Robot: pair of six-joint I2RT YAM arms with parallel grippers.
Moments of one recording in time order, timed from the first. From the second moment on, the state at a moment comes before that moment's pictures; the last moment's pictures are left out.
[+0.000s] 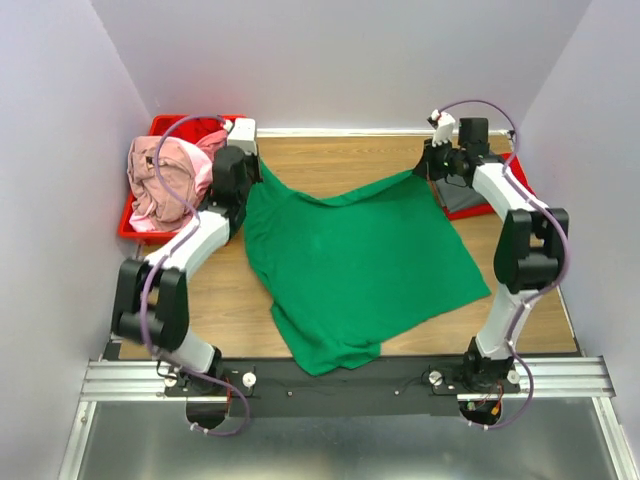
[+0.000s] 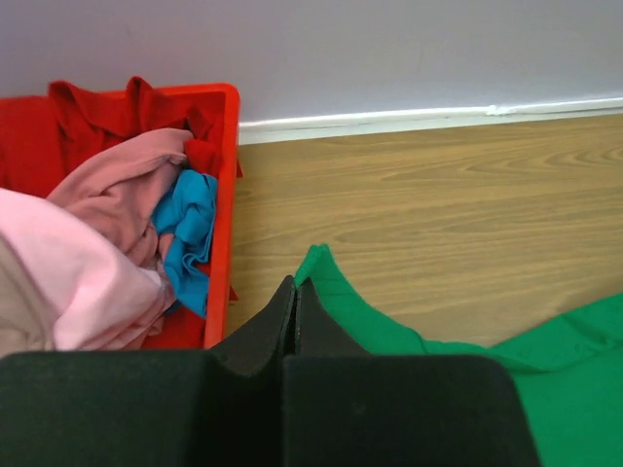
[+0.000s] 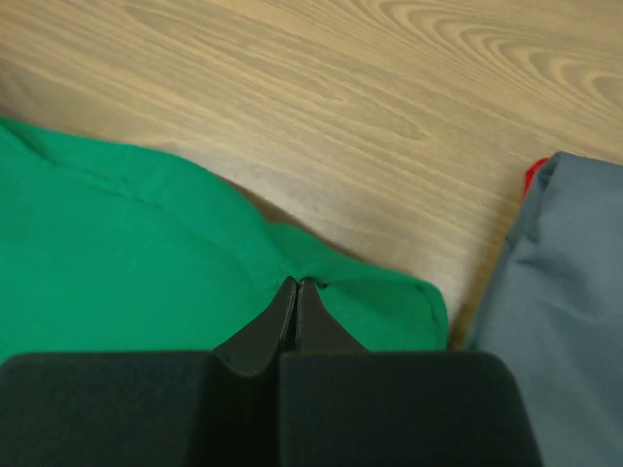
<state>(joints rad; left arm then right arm) -0.27 1.47 1.00 0.33 -0.20 -0.02 0.04 1.90 1.51 -0.28 -0.51 -0.16</state>
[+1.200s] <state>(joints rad) -0.15 0.60 1.29 0.35 0.22 -0.28 0.04 1.05 1.99 -0.43 -0.67 -0.18</state>
